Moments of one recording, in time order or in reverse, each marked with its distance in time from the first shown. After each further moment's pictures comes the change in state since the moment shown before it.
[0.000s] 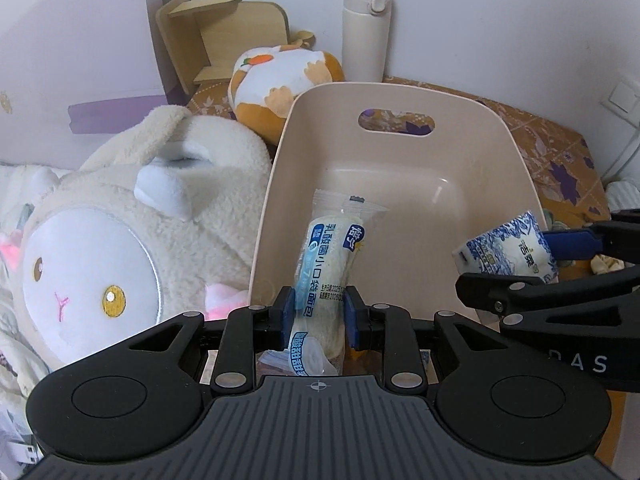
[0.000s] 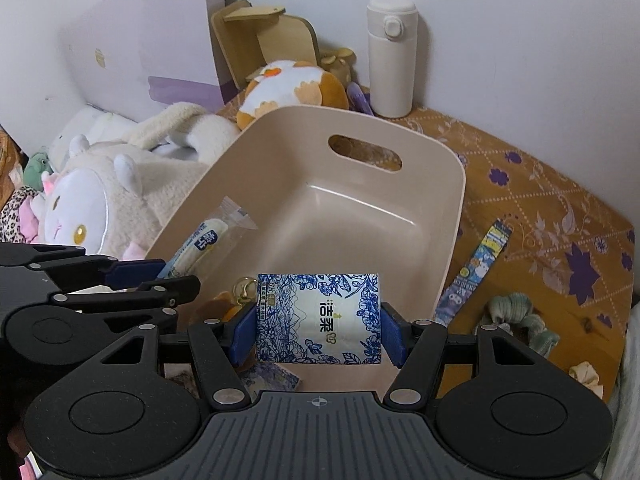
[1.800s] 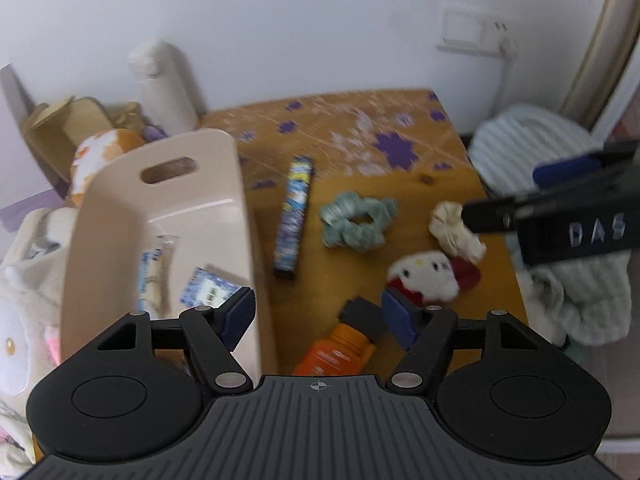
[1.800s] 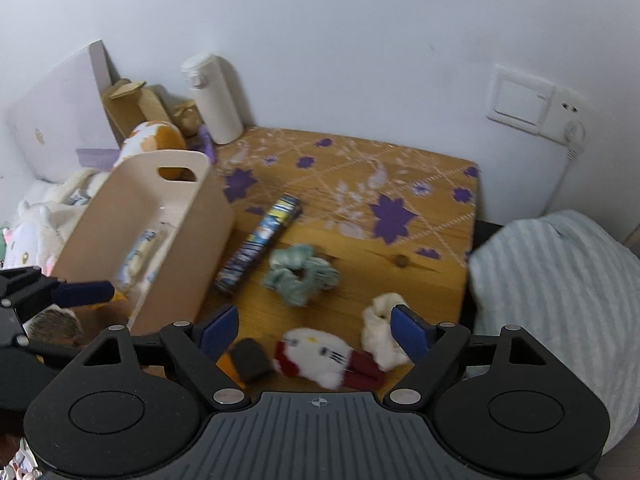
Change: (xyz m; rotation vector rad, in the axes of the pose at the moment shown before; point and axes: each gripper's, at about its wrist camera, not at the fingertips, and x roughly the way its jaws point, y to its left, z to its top) left arm -0.047 -0.214 -0.027 0.313 -0.037 -0.099; right arm -0.109 -0.194 -0.090 0.183 -0.105 -0.087
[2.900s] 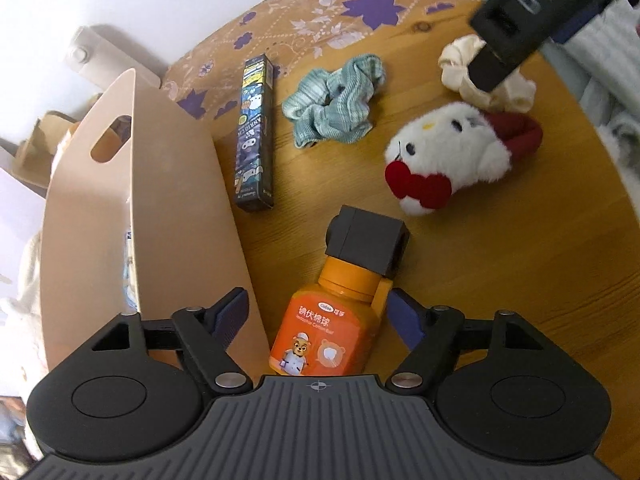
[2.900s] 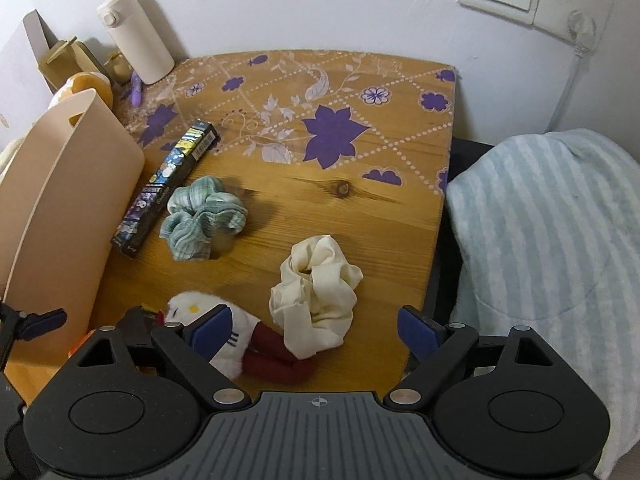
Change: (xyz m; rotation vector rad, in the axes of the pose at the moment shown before) left arm 0.108 -0.064 -0.041 0.286 0.196 0.265; right arm 0.107 -0.073 -0.022 0.050 0.173 0.006
